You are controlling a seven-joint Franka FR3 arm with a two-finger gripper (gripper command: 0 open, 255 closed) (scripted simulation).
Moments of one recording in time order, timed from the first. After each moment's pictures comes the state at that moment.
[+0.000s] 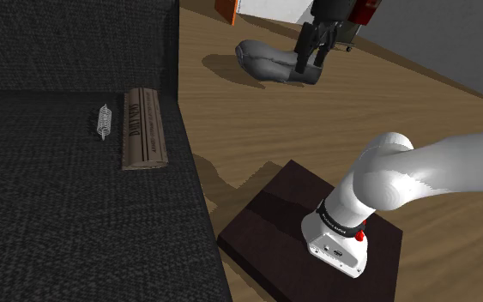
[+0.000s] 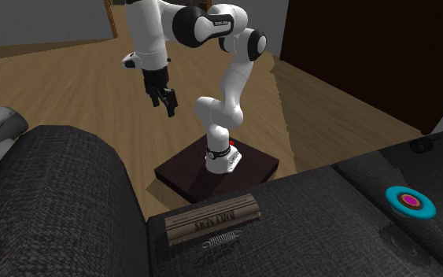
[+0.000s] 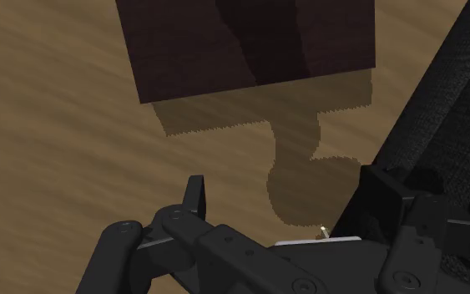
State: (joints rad) arm 0.00 -0.81 -0.02 -2.29 -0.05 1.42 0.09
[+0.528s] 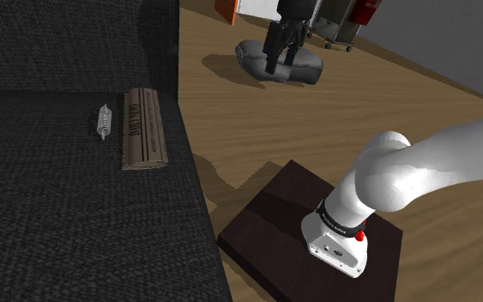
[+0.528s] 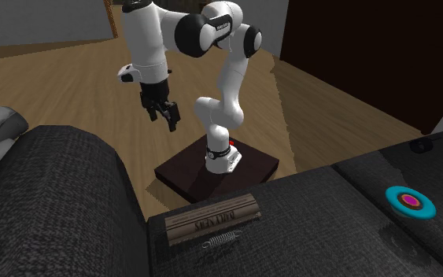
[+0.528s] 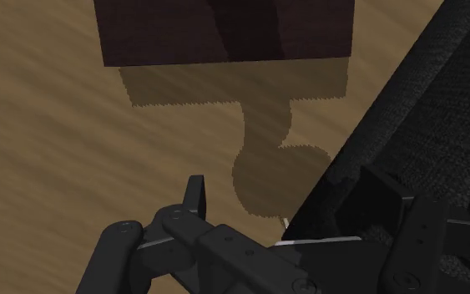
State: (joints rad) arm 0.07 -0.66 0.05 -2.23 0.00 1.52 0.10
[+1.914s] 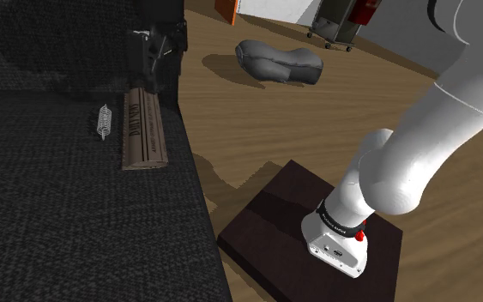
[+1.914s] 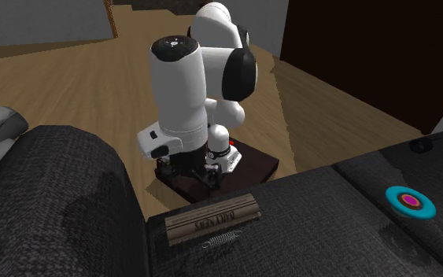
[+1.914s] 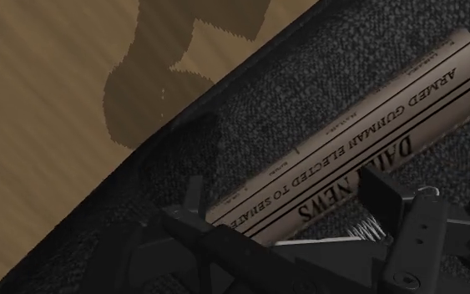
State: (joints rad) arm 0.24 -0.09 0.31 -1.80 0.01 1.69 0.15
